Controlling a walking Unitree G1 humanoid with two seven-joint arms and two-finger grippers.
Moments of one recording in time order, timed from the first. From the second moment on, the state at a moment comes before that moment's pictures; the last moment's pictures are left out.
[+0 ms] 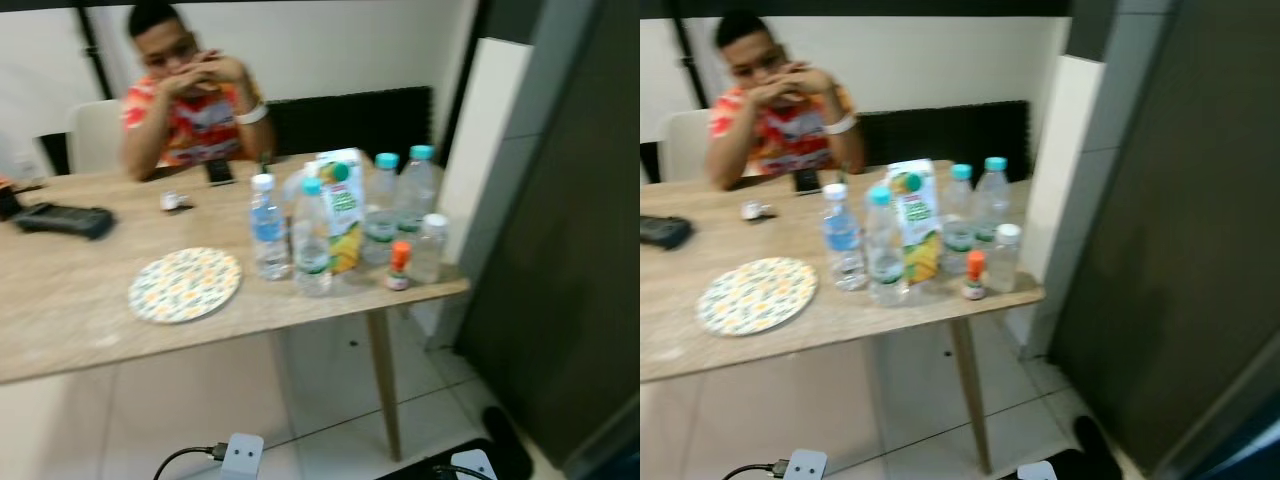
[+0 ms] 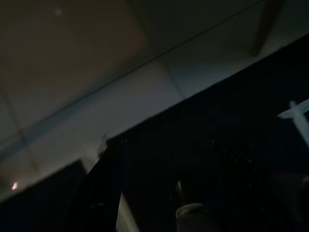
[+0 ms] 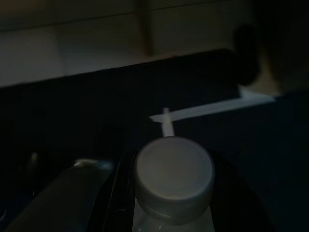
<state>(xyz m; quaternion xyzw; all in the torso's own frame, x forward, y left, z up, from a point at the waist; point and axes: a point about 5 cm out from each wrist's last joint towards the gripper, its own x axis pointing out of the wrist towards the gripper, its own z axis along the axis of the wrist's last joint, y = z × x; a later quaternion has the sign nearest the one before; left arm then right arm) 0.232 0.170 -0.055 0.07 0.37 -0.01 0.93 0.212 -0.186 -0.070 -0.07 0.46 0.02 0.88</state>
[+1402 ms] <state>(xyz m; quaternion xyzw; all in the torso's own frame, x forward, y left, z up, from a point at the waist) 0.239 0.161 -0.051 0.08 0.35 -0.04 0.93 0.206 -0.181 -0.073 -0.06 0.46 0.00 0.89</state>
